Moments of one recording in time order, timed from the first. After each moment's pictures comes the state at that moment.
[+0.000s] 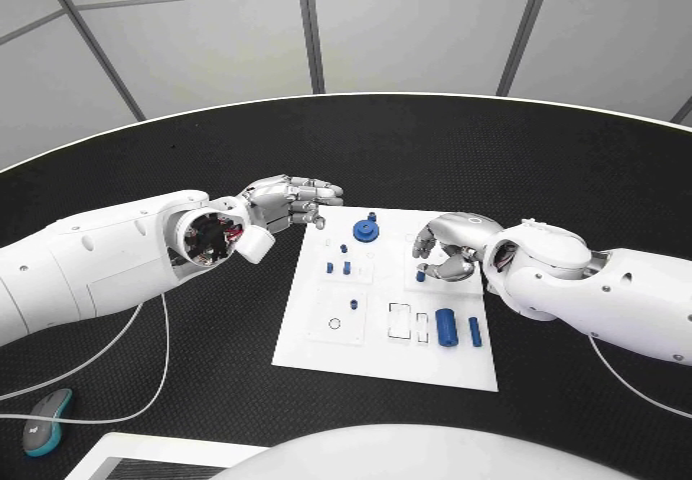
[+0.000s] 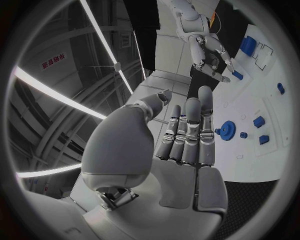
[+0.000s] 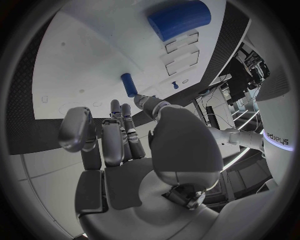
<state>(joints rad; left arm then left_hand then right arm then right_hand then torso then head) 1.24 -0.78 -0.11 1.33 0.09 0.16 0.06 1.32 -0.19 0.54 -0.03 0.10 0.85 0.20 0.33 0.33 0.89 0.13 0.50 0.08 1.04 0.05 1.22 0.38 0.17 1.05 0.14 0.84 0.54 1.15 -0.84 -0.09 1.57 -1.62 -0.20 -0.19 1.27 -0.24 0.59 0.02 0.20 0.93 0.13 0.22 0.33 1.11 0.09 0.08 0.16 1.46 0.00 1.38 1.28 0.08 1.46 0.09 1.12 1.28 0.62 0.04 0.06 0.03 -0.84</state>
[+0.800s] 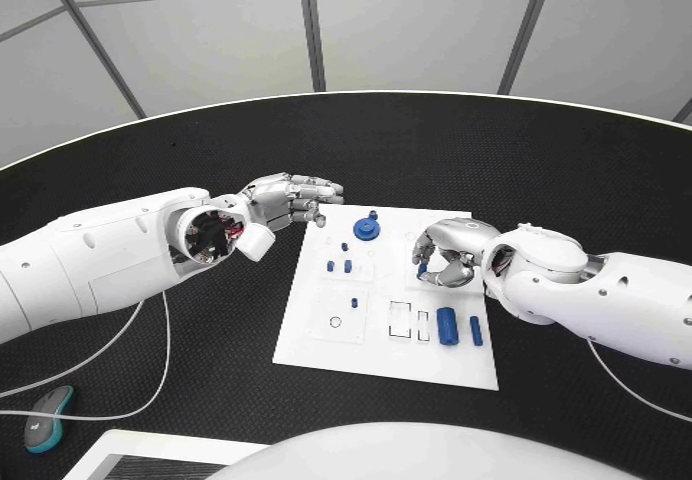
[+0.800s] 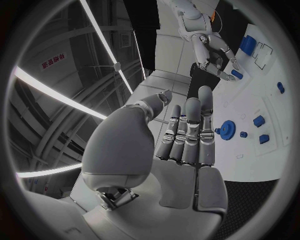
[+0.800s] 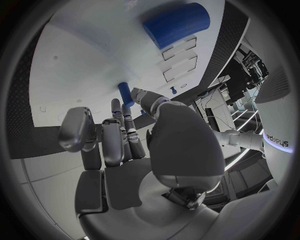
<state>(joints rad) 1.24 -0.78 -0.11 1.33 0.09 0.16 0.06 1.33 -0.18 0.54 -0.03 0.10 0.85 0.20 0.33 0.33 0.89 0.13 0.50 0.08 1.04 0.05 1.22 0.37 0.17 1.05 0.14 0.84 0.54 1.14 -0.84 -0.09 1.57 -1.62 -0.19 -0.19 1.29 -0.24 0.59 0.03 0.19 0.94 0.14 0.22 0.33 1.14 0.08 0.10 0.16 1.46 0.00 1.38 1.28 0.08 1.46 0.09 1.12 1.28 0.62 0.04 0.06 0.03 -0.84</state>
